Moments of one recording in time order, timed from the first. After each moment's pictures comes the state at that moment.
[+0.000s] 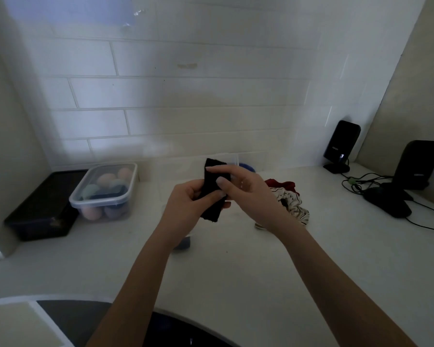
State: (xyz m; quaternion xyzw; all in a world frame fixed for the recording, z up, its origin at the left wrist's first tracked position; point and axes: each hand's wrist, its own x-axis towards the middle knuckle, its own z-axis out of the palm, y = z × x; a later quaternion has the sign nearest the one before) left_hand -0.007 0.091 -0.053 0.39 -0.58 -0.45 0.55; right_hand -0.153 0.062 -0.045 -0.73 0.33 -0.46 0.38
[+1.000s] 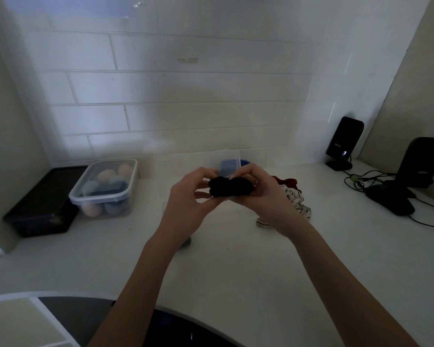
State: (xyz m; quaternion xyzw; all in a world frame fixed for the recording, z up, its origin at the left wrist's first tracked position) left_hand -0.004 0.077 -0.068 0.43 -0.70 -0.19 0.54; right_hand -0.175 0.055 -0.063 -0.71 0.31 -0.49 0.41
